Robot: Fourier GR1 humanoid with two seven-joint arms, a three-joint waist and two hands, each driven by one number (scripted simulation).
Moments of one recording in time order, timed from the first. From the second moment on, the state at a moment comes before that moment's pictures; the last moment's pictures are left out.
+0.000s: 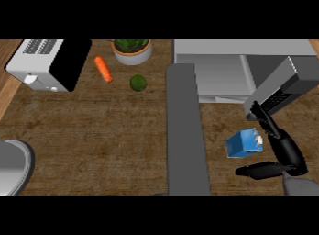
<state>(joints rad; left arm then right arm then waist) 0.99 0.02 0.08 -2.29 0.30 -0.38 -0.54 -0.09 -0.15 -0.18 -1.24 0.29 0.30 -0.65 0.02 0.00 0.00</state>
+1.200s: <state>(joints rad) 0.98 0.00 0.13 -2.26 0.31 -0.44 -0.55 -0.32 -0.20 -0.17 -0.59 0.52 -0.07 -1.00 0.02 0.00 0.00</state>
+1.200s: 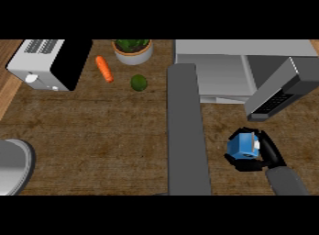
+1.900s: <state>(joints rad) 1.00 0.01 0.16 -2.25 0.36 -0.50 -0.56 -0.47 -0.18 -0.30 -0.36 0.46 -0.19 -1.06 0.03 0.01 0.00</state>
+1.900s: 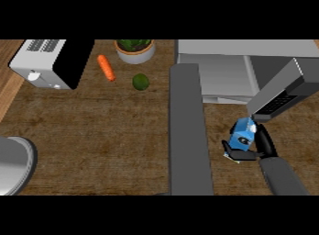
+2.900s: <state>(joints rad) 0.93 0.02 0.27 -2.16 0.41 -0.53 -0.51 -0.57 -0.06 -0.19 -0.65 0.45 -0.20 -0.82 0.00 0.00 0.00</state>
